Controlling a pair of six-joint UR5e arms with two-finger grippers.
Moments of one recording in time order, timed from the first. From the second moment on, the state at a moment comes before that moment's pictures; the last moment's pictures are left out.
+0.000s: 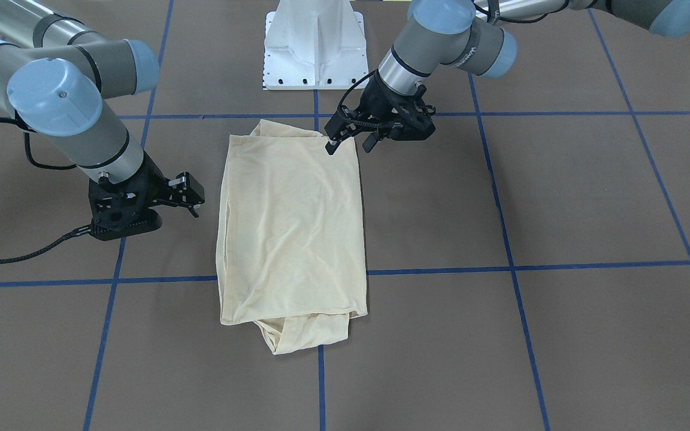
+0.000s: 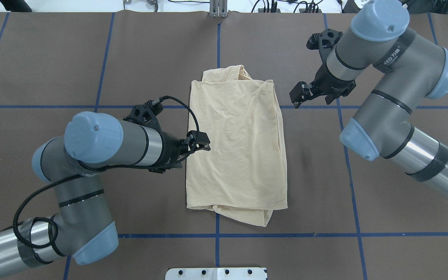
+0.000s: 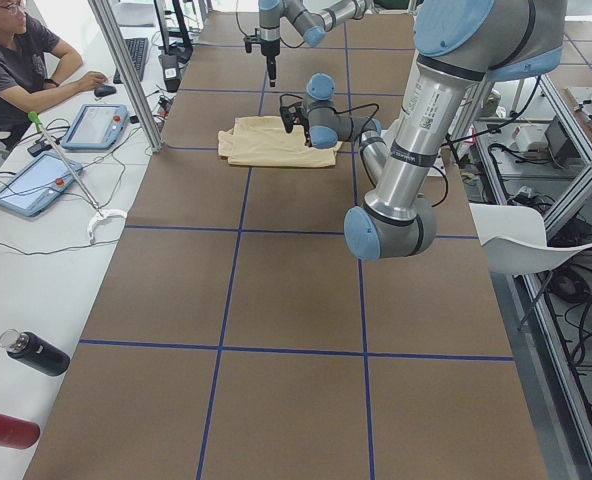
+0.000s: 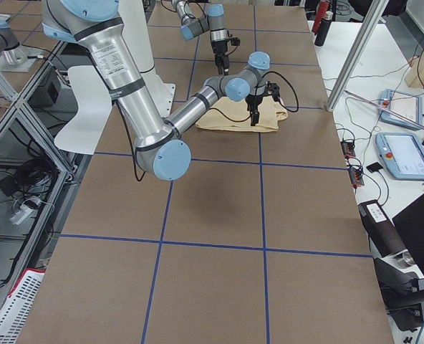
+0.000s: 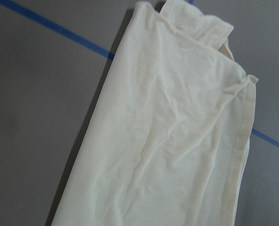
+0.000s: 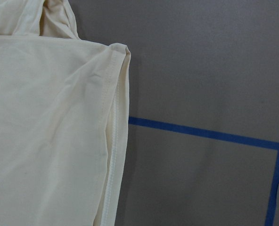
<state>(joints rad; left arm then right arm) -0.44 -2.06 -1.82 -2.08 -1.80 -1.80 0.84 -1.09 1.76 -1.56 2.14 0.79</state>
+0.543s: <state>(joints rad) -0.34 -2.04 -1.82 -2.03 -1.72 -1.88 0.78 -1.16 1.88 -1.55 2.14 0.95</state>
